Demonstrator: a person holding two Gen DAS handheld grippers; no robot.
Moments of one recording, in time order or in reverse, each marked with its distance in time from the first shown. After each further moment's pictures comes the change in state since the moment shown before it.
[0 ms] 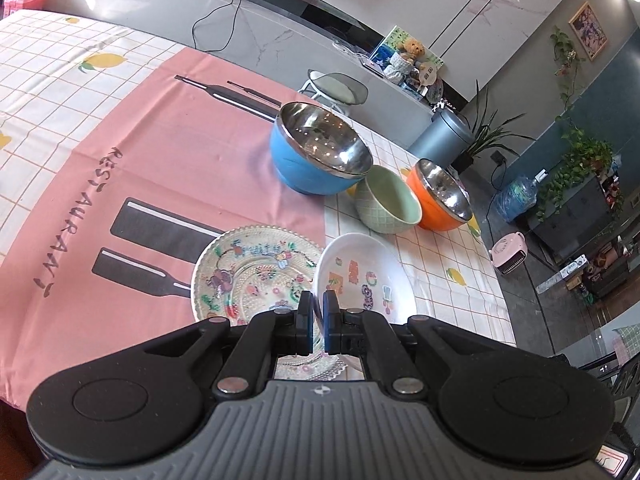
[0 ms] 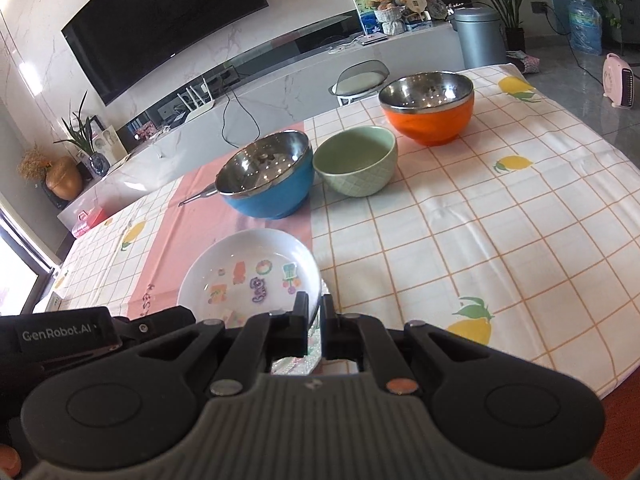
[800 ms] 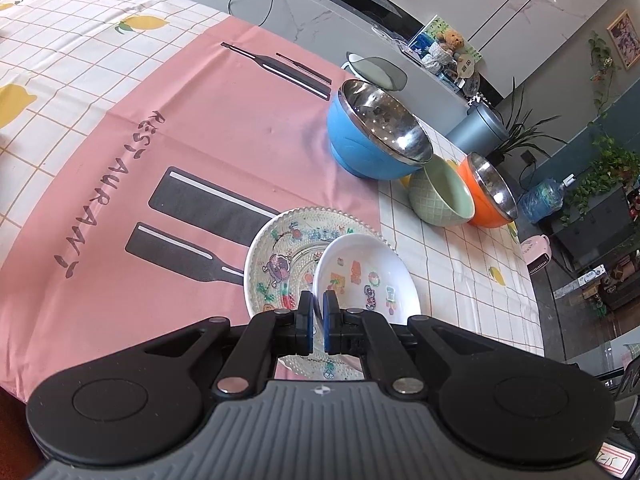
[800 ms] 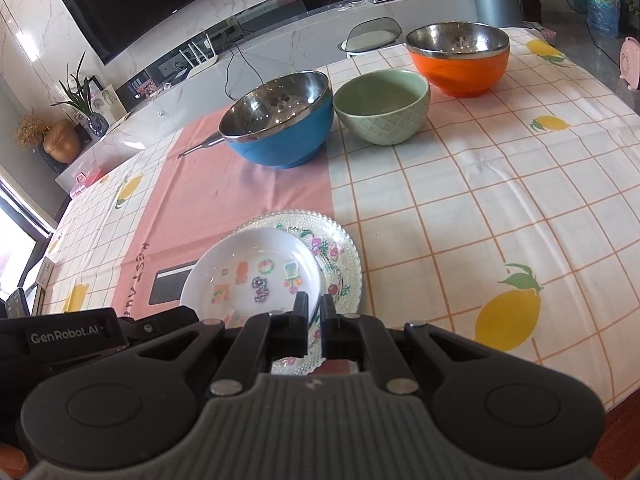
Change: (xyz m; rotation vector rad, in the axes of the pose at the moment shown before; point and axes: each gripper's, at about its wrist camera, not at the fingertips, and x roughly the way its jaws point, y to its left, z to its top) left arm 0.021 0.035 0.001 -0.070 0.055 0.060; right arm 0.042 0.015 -0.007 -0.023 0.124 -0.003
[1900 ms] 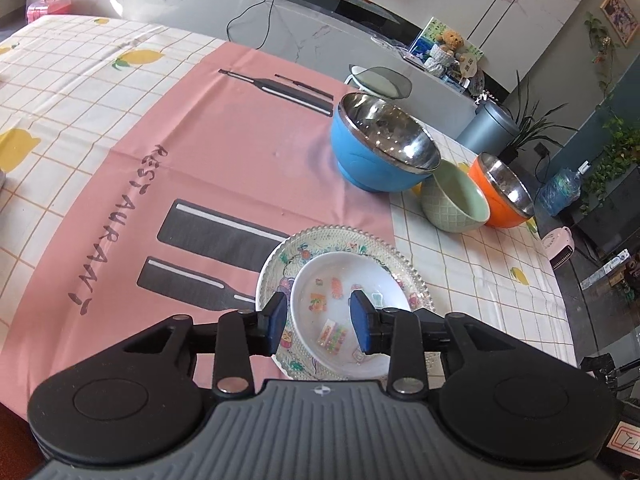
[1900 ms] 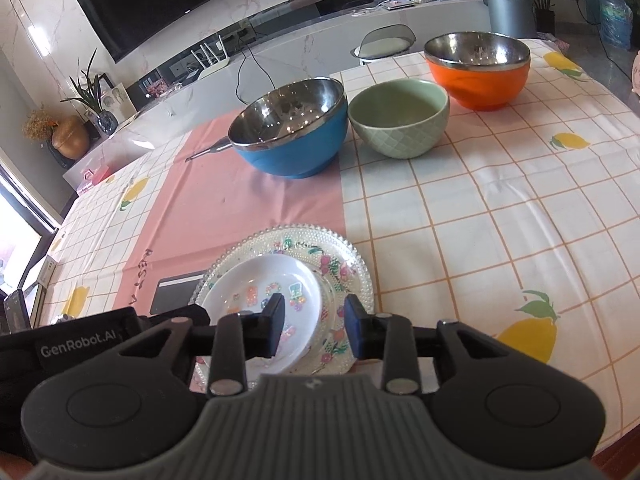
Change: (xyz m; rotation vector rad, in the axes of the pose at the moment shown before) left arm -0.001 -0.013 0.004 0.099 -0.058 0.068; right arm 0.009 0.004 0.008 -0.033 -0.024 0.027
